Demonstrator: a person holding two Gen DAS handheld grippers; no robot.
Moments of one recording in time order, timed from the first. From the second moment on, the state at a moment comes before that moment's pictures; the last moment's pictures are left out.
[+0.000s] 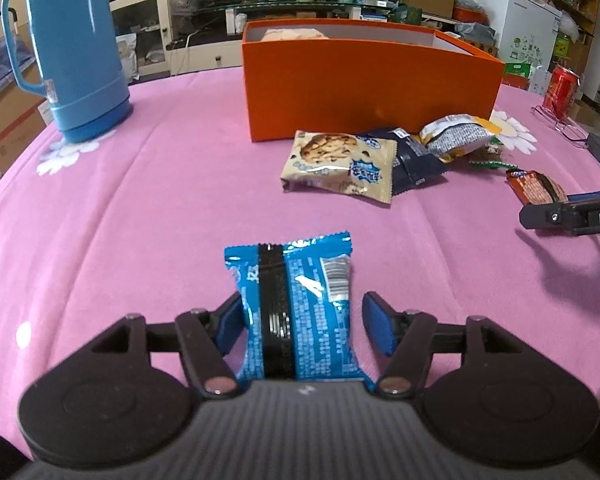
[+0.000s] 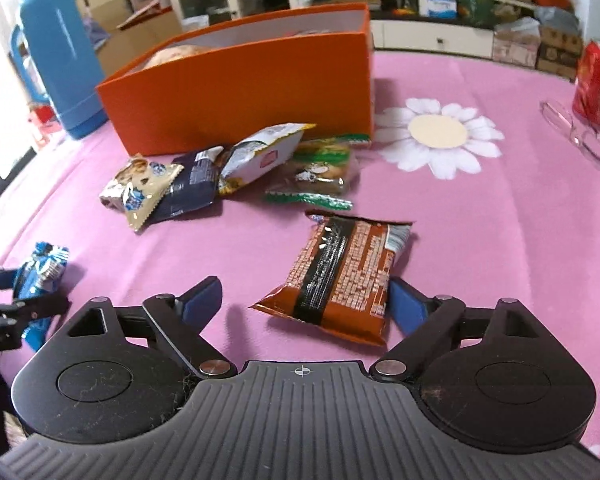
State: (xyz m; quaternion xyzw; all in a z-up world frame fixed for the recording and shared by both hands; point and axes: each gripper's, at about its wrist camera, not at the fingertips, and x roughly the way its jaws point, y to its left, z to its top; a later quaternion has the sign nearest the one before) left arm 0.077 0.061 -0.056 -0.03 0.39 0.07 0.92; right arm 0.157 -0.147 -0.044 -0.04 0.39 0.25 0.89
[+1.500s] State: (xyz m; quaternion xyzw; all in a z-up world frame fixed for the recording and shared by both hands) left arm 0.085 0.058 -0.062 -0.04 0.39 0.08 0.92; right arm 0.163 -0.142 -0.046 -0.01 0.39 0.28 0.88
